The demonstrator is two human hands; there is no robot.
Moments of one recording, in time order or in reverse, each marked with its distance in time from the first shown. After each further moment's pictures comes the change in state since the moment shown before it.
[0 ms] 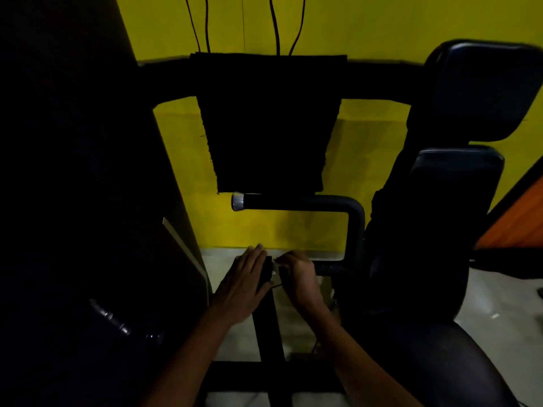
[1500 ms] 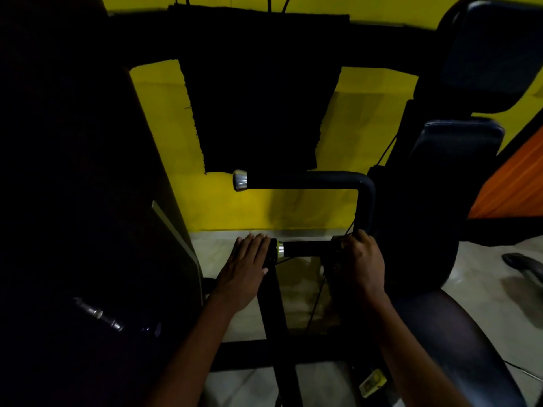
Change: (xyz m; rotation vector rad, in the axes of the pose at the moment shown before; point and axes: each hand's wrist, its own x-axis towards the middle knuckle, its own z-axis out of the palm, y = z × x) left_hand 0.004 -0.026 0.025 0.259 0.155 0.163; right_hand -0.023 0.065 -0.047 -0.491 0.150 0.271
